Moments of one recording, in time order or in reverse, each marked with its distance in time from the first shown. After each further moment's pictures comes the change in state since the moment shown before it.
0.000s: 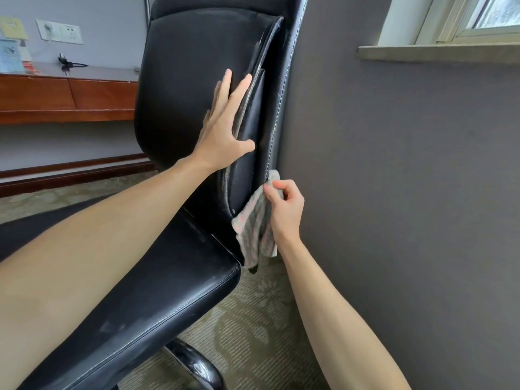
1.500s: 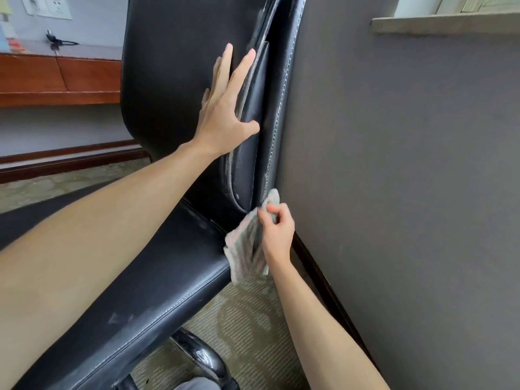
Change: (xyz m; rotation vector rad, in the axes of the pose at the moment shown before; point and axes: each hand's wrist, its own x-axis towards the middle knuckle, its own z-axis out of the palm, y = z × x) left_hand 0.008 -0.007 0.010 0.073 0.044 0.008; right_hand -0.035 0.077 -0.002 -0.103 0.029 0.127
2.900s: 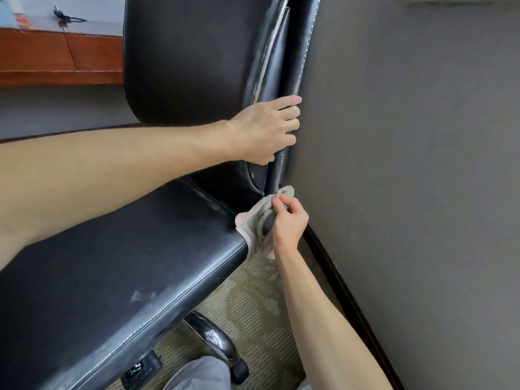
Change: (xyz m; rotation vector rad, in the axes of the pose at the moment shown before) left_hand -0.010 0.009 0.018 1.251 -0.593 0.939; right_hand -0.006 0.009 0.016 0.152 0.180 0.203
